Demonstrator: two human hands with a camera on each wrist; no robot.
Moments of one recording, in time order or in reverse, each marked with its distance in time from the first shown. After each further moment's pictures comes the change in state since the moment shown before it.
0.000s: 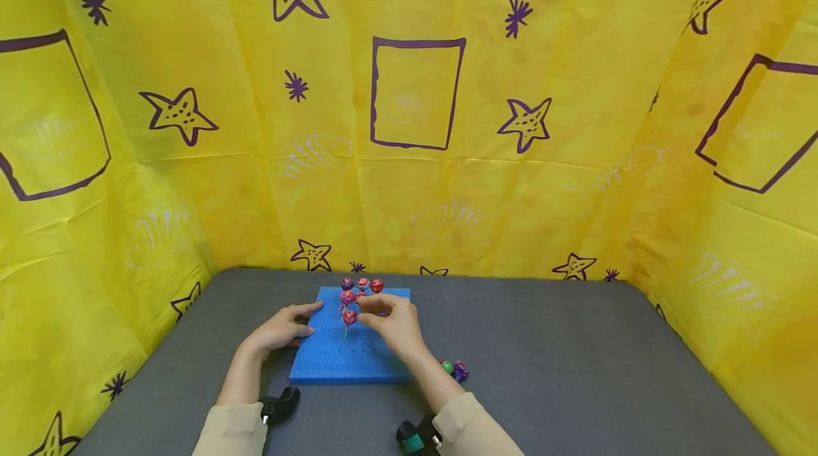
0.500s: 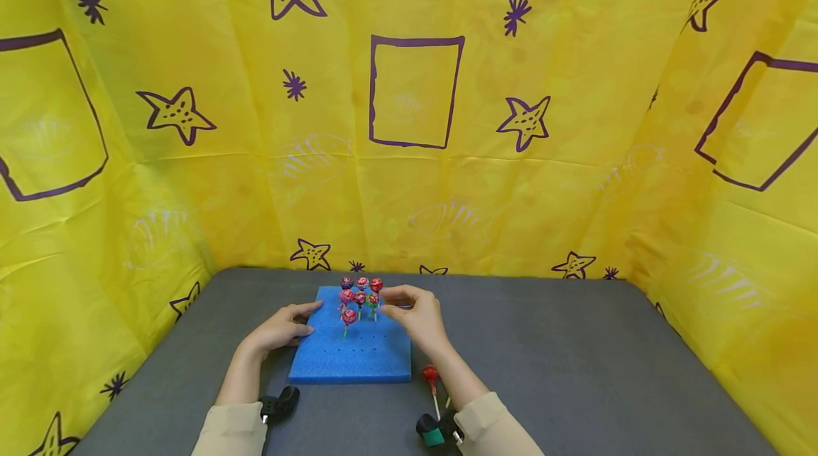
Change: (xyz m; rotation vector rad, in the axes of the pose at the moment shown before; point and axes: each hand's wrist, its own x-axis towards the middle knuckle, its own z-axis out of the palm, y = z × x) left_hand 0.001 -0.001 0.000 0.000 0.005 0.008; right_hand -0.002 0.001 -0.036 -0.033 0.082 0.024
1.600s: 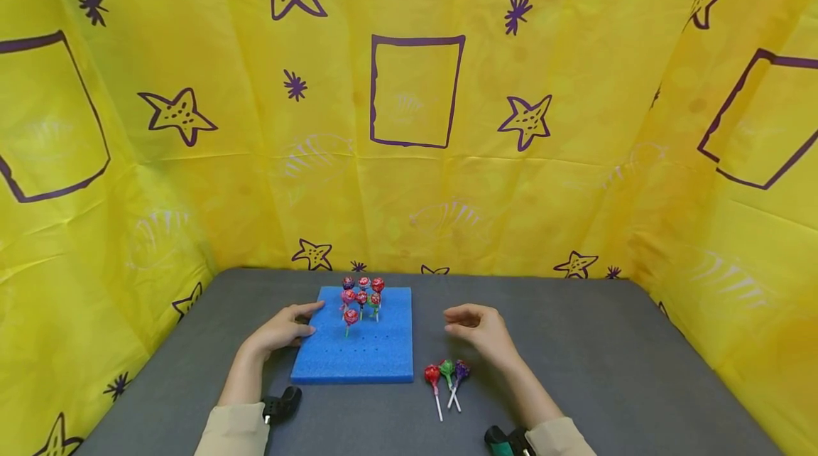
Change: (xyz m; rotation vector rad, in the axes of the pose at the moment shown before) left_hand -0.001 0.001 0.001 0.005 0.002 -0.016; right_hand -0.029 0.048 -0.098 -0.080 -0.100 0.108
